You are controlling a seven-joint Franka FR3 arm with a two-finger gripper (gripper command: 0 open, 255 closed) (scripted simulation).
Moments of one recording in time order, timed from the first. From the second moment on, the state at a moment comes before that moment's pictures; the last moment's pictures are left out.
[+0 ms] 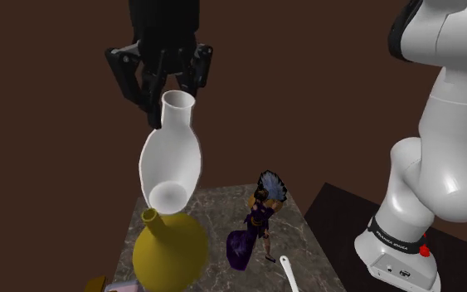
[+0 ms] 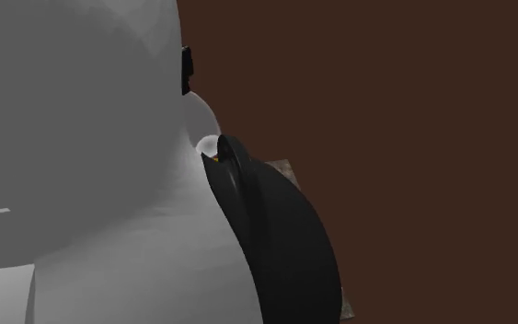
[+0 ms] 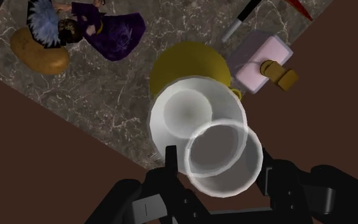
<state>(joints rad) 0.45 0.13 0.51 -1.30 -0.16 1.49 0.91</state>
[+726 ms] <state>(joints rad) 0.62 0.21 0.59 -1.03 -0.24 1.27 1.09</state>
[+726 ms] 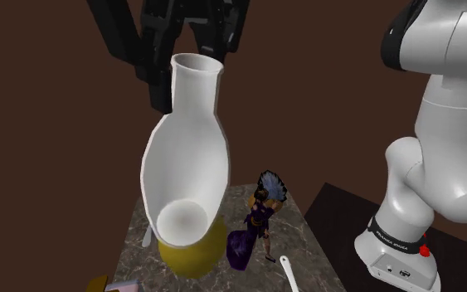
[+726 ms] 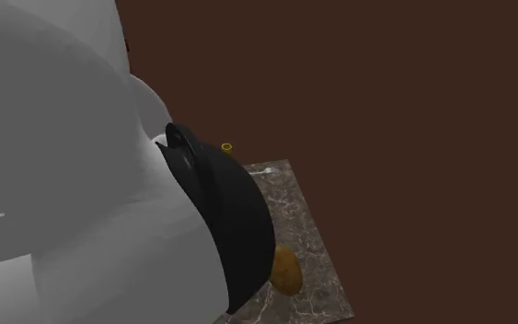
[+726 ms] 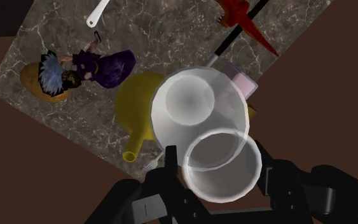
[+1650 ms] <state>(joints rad) 0.54 0.04 0.57 -1.43 -0.13 1.53 1.07</state>
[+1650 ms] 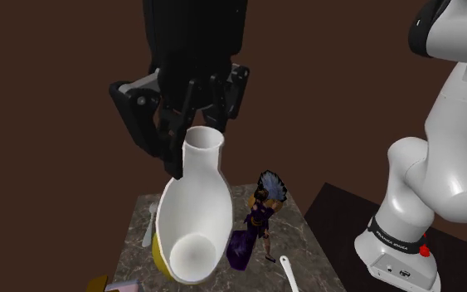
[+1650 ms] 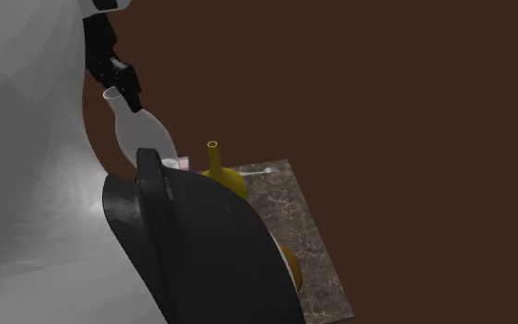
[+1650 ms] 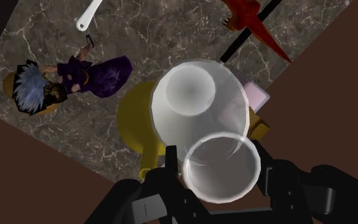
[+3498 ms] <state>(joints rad) 0.52 -0.02 0.55 -1.88 -0.10 1.92 1.08</state>
